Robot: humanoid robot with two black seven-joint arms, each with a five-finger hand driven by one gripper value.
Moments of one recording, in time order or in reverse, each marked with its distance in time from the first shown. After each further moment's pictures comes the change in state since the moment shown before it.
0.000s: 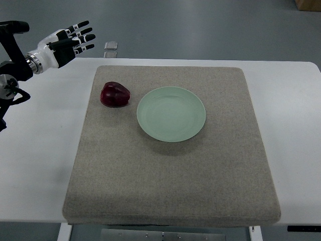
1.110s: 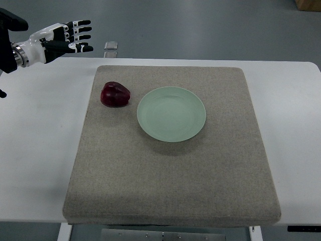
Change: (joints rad) left arm -0.016 0.136 0.041 -0.136 0.418 -0.085 -0.118; right arm 0.000 0.000 0.000 0.000 0.000 0.000 0.000
